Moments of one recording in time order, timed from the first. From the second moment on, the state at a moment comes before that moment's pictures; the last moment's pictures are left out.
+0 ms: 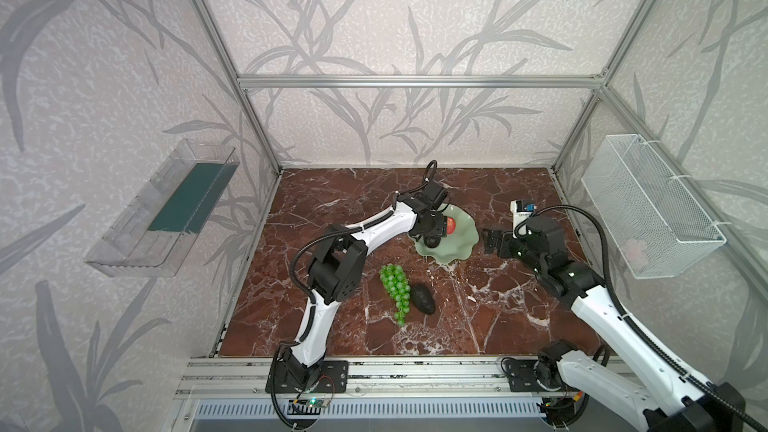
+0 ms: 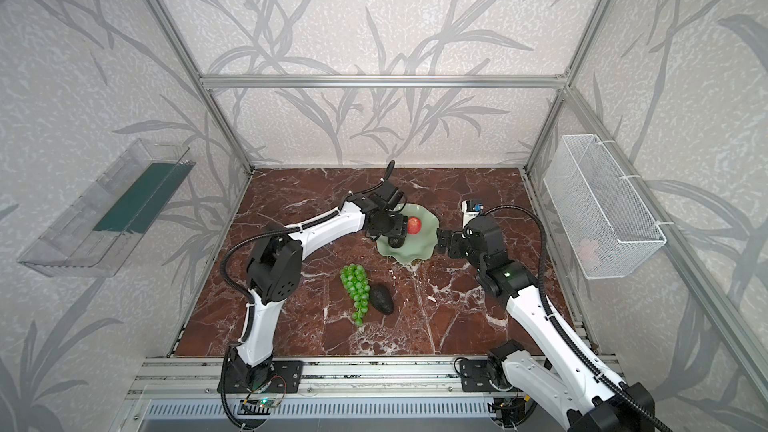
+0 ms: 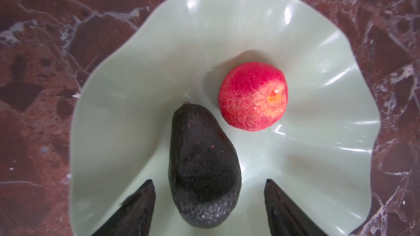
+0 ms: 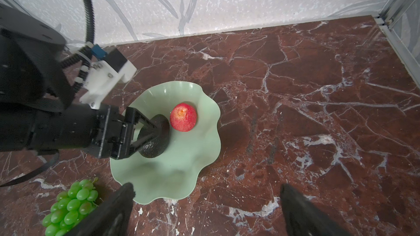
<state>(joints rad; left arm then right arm) -0.69 2.09 1.72 -0.69 -0.02 -0.56 0.37 0.95 0.76 -0.36 0.06 0.31</state>
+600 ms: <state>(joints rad) -0.59 1.00 0.80 -0.22 -0.41 -0.44 0.85 1.16 0.77 -0.41 0.00 0.30</state>
